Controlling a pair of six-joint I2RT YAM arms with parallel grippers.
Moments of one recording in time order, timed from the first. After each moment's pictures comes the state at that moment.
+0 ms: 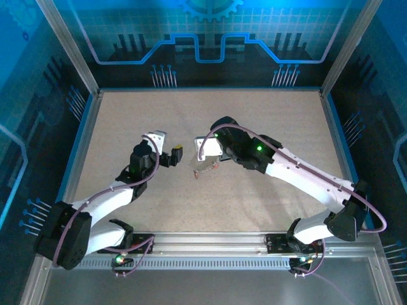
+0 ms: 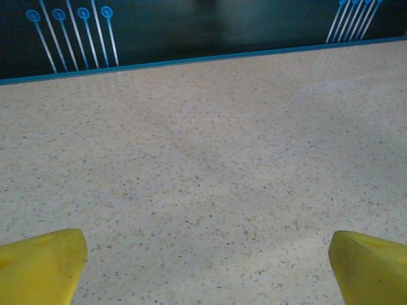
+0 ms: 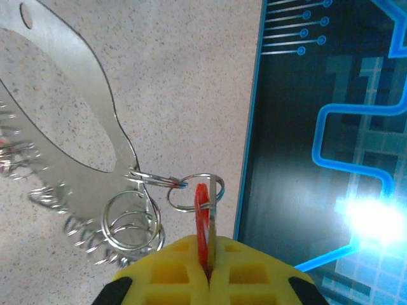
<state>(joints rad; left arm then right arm) -0.35 1.17 0.43 0.42 -0.08 -0.10 0.91 1.42 1.40 -0.73 0.43 -1.06</state>
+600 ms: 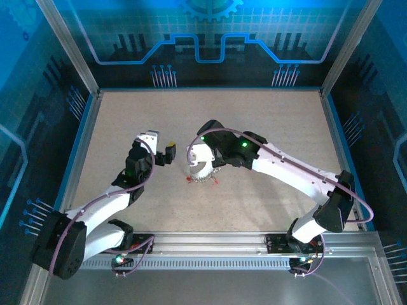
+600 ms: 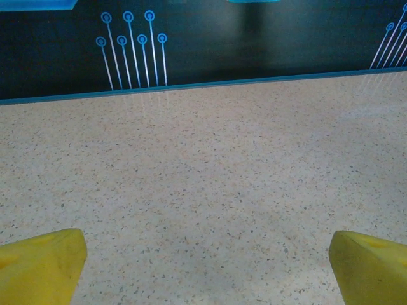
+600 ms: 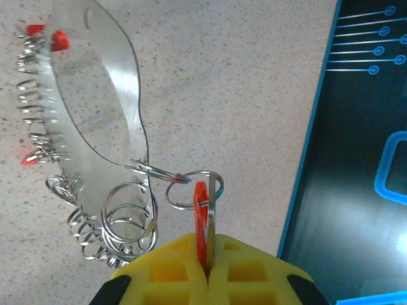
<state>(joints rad) -0.34 1.09 0.40 0.42 -0.19 -0.09 0.94 1.54 1.50 -0.91 0.36 -0.96</state>
